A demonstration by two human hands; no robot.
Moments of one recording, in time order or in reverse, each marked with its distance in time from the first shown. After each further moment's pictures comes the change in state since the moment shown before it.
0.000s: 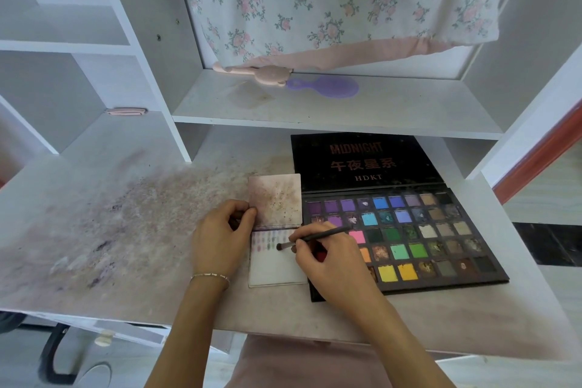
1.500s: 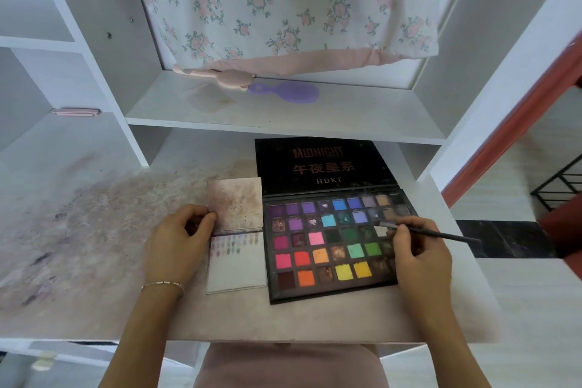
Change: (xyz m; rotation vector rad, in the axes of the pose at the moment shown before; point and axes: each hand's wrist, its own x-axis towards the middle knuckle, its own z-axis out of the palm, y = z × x) left_hand 0.001 -0.001 0.000 0.017 -0.012 -0.008; right_hand -0.037 0.060 -0.098 0.119 0.672 0.100
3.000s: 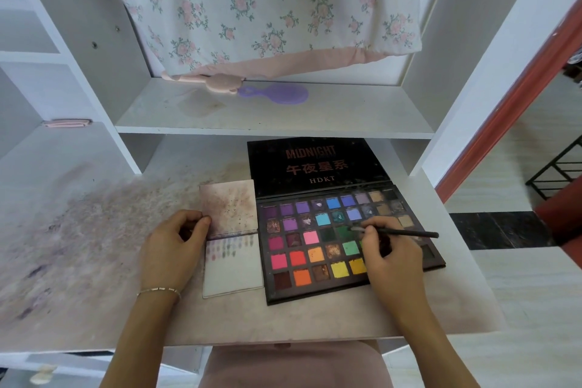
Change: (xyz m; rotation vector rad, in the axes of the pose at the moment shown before) left_hand -0.002 0.006 -0.001 -0.039 0.004 0.009; right_hand -0.010 -0.010 0.013 -0.067 -0.161 -0.114
